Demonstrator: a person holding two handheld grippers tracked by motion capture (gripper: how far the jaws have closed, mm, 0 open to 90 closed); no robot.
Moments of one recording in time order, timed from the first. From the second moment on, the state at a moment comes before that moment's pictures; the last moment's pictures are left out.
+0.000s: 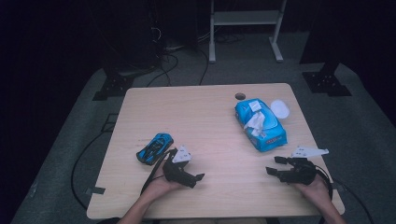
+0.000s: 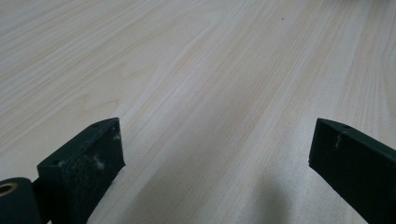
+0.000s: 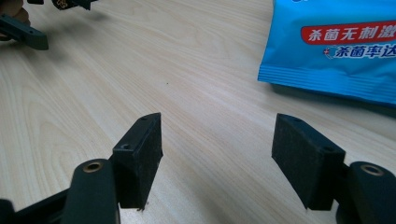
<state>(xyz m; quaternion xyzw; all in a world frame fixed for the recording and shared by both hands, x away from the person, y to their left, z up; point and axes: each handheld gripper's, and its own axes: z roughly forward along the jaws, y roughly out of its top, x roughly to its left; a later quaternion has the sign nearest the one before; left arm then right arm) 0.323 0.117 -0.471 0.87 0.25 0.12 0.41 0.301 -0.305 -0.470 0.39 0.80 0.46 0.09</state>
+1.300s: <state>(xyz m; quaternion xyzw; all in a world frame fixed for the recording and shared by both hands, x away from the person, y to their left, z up) 0.345 0.163 -0.404 0.86 0.24 0.18 0.41 0.295 -0.289 -0.465 0.36 0.81 0.46 0.09</state>
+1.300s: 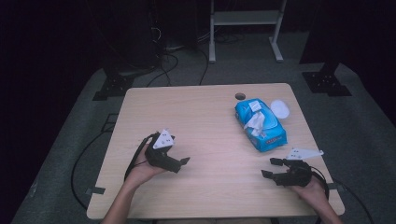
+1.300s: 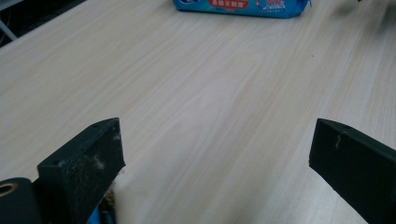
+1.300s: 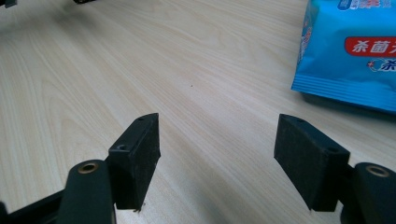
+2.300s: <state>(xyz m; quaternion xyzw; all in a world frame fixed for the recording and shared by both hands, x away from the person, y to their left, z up) 0.391 0.235 -0.434 0.86 0.37 0.19 0.30 0.297 -0.285 -0.468 0.36 0.82 0.45 0.08</state>
